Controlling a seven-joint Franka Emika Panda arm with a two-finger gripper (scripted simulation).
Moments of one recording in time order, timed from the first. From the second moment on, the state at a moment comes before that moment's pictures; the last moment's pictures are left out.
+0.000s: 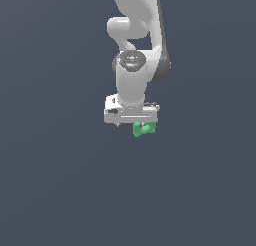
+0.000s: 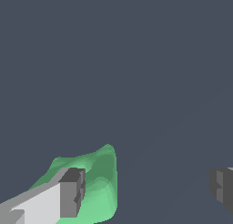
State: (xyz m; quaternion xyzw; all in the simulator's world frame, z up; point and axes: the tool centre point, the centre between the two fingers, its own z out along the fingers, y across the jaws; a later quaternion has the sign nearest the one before) arm -0.014 0.010 0.162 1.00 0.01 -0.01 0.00
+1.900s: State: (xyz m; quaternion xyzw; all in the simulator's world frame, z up) arm -0.033 0.011 0.149 0.99 -0.15 -0.02 0.00
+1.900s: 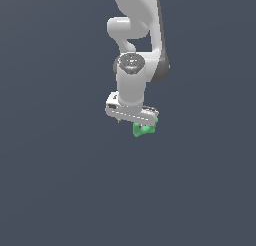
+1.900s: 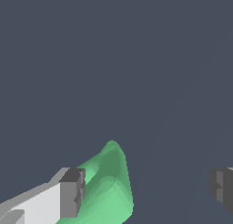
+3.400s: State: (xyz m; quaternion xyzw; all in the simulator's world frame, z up) arm -0.062 0.065 0.147 0.88 -0.47 -0.01 0.00
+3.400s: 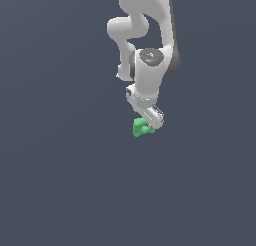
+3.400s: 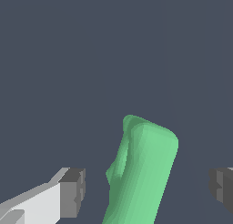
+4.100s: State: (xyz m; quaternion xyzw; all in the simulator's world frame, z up) arm -0.074 0.083 0.146 0.82 -0.58 0.00 0.00
